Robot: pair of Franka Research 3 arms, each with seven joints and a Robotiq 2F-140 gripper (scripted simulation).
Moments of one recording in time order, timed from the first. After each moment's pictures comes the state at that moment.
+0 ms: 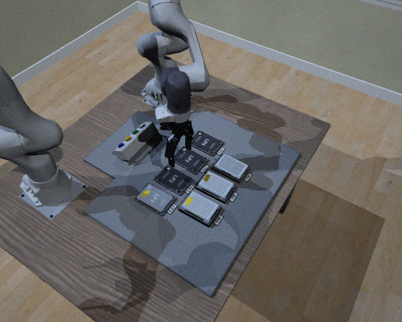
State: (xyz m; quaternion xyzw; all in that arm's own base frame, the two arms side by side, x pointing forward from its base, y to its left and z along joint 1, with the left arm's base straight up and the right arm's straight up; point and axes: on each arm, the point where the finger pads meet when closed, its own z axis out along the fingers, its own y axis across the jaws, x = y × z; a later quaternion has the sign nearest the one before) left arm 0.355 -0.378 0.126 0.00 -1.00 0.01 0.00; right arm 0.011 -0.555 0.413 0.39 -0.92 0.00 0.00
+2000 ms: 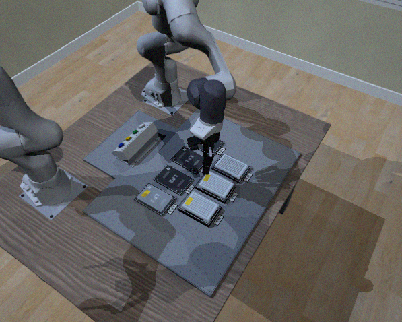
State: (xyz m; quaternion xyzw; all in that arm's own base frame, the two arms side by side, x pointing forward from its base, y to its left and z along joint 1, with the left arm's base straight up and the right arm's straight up) left arm 0.491 -0.381 0.129 0.35 -0.94 0.05 0.01; right arm 0.011 -0.555 0.413 0.39 -0.92 0.00 0.00
